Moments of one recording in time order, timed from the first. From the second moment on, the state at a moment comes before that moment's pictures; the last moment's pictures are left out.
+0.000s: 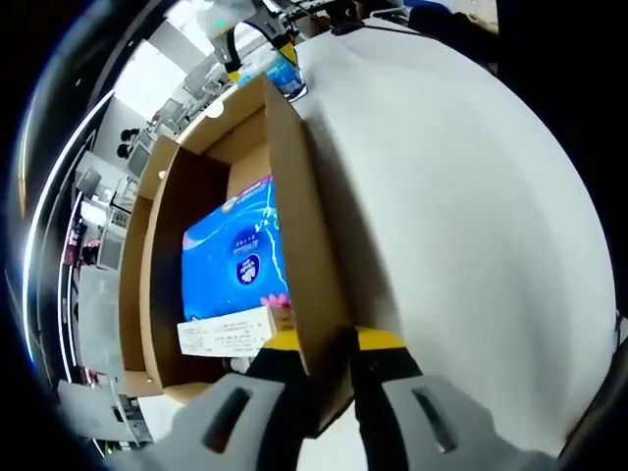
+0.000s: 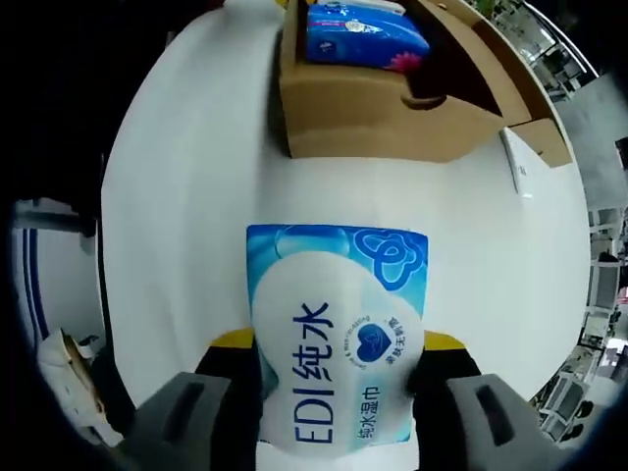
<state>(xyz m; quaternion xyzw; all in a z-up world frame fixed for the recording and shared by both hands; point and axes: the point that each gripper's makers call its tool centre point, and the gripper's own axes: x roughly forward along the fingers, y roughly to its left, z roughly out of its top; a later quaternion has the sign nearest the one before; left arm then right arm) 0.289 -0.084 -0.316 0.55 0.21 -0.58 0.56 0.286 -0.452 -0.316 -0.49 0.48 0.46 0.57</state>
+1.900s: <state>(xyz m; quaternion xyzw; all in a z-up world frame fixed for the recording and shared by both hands) 0.288 -0.084 -0.316 0.56 0.20 -0.58 0.56 0.299 -0.436 -0.263 -0.38 0.46 0.32 0.74</state>
